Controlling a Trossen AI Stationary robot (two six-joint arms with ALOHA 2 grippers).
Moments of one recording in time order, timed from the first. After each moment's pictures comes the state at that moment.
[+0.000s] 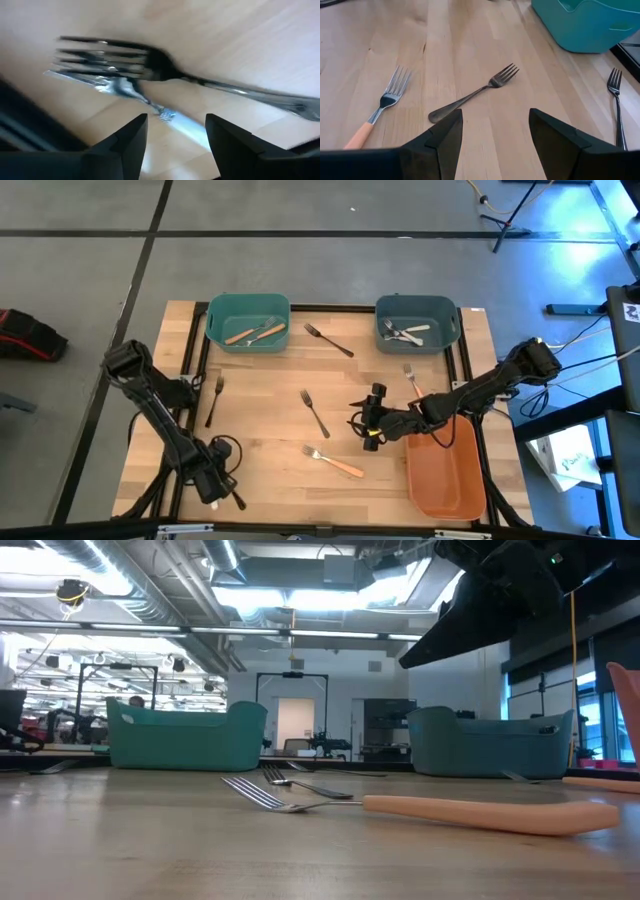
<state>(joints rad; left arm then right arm) -0.95 1.55 0.85 -0.72 0.13 -1.96 0.41 1.46 0.75 0.03 0.55 0.18</state>
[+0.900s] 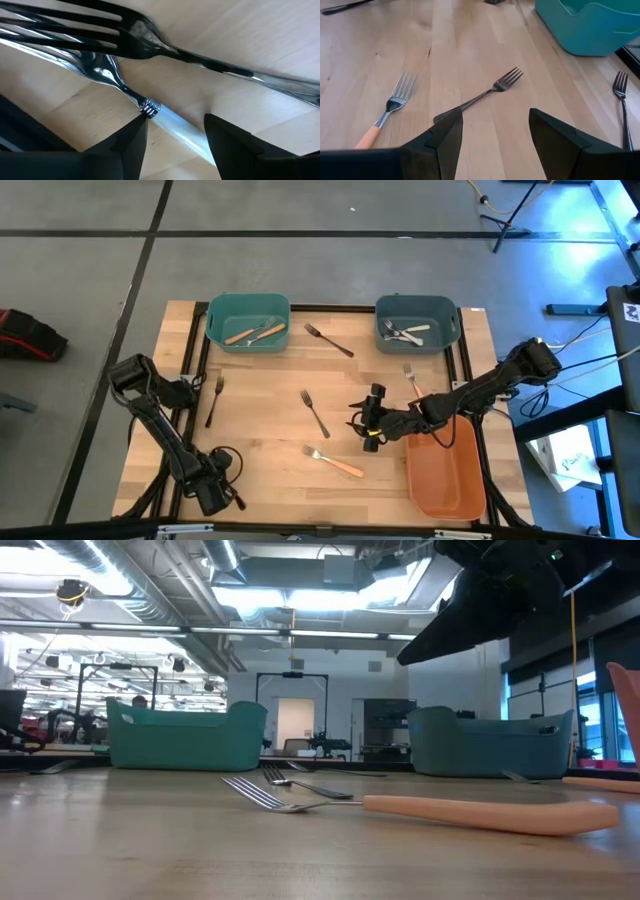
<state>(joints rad) -0.99 1.71 0.91 -0.68 0.18 -2.01 0.41 1.46 0.75 0.05 0.53 0.18</state>
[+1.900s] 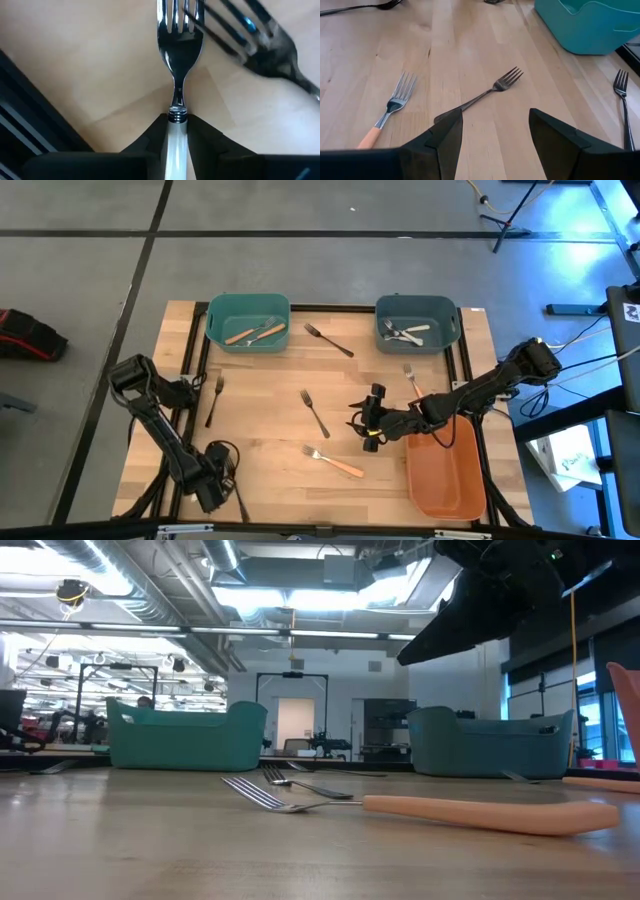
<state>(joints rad) -1.01 1.72 0.91 -0.86 0.13 -2.06 0.41 1.46 0.75 0.05 0.53 0.19</state>
